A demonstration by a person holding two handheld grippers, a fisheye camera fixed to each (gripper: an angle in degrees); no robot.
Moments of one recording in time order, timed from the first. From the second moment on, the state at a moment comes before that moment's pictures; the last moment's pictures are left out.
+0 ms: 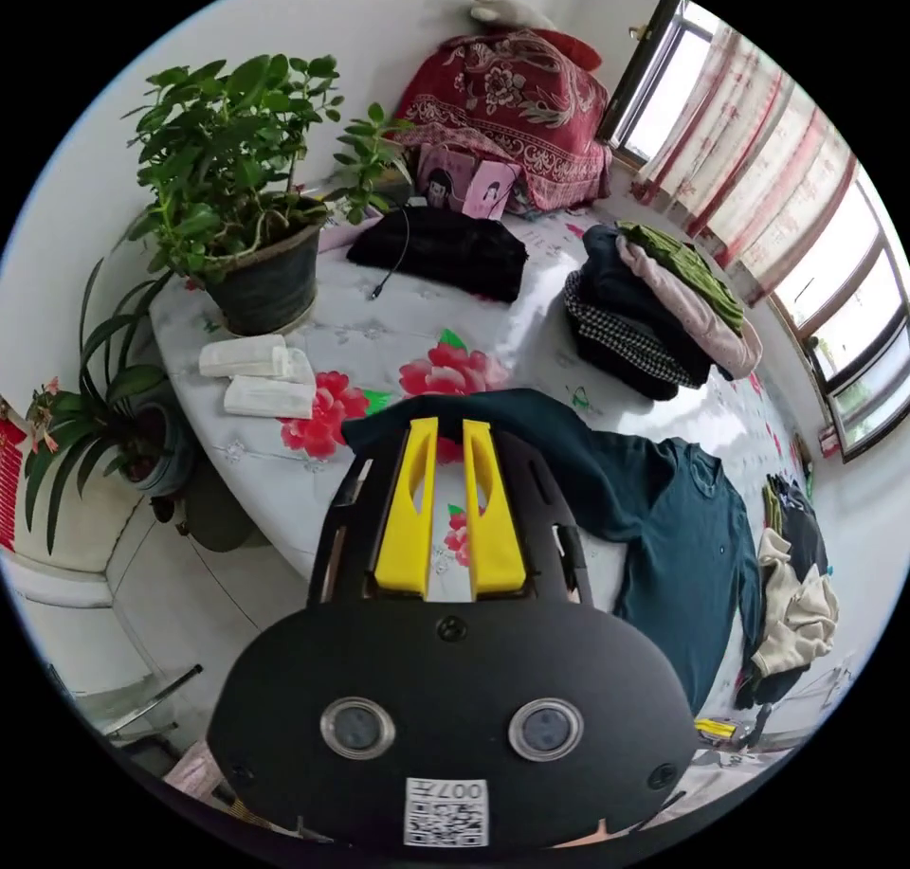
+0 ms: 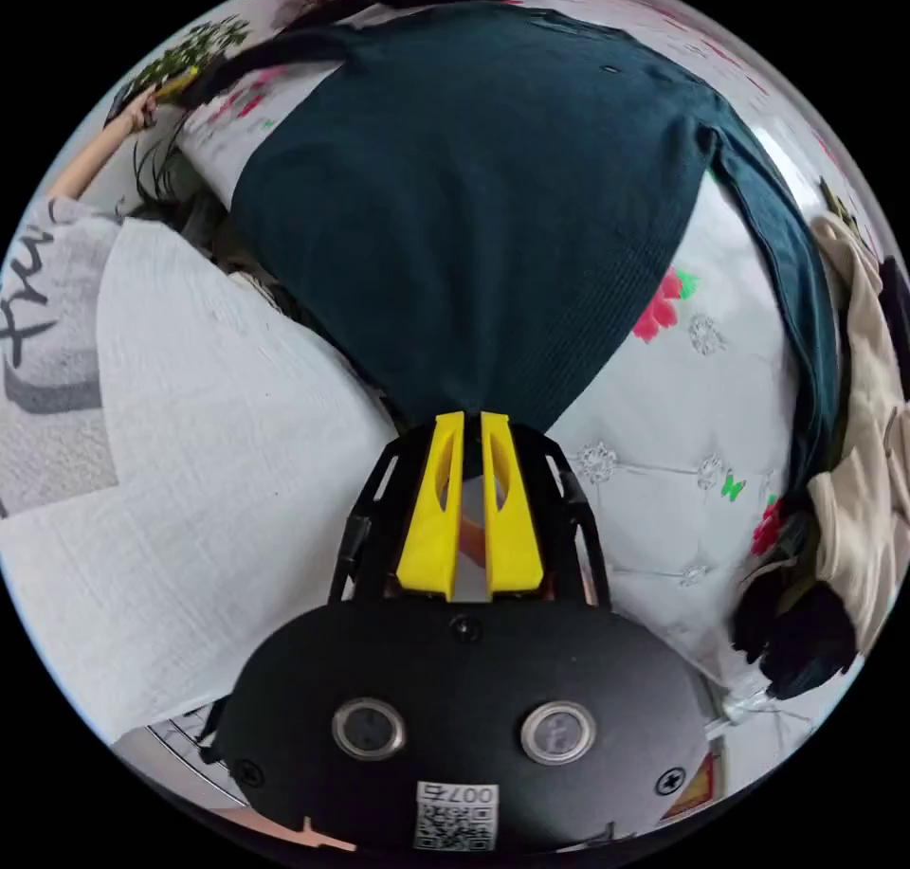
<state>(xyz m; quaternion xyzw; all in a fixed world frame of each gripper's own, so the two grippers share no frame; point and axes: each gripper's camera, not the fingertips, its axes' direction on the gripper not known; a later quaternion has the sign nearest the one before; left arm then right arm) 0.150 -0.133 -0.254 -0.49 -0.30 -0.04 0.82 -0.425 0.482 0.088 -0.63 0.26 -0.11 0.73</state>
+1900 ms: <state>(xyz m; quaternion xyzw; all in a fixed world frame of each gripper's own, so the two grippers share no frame) -0.112 -0.082 -0.339 -0.35 -0.39 -0.34 0.78 -0.449 0.397 0.104 -0.42 0.29 -0.03 0.86</state>
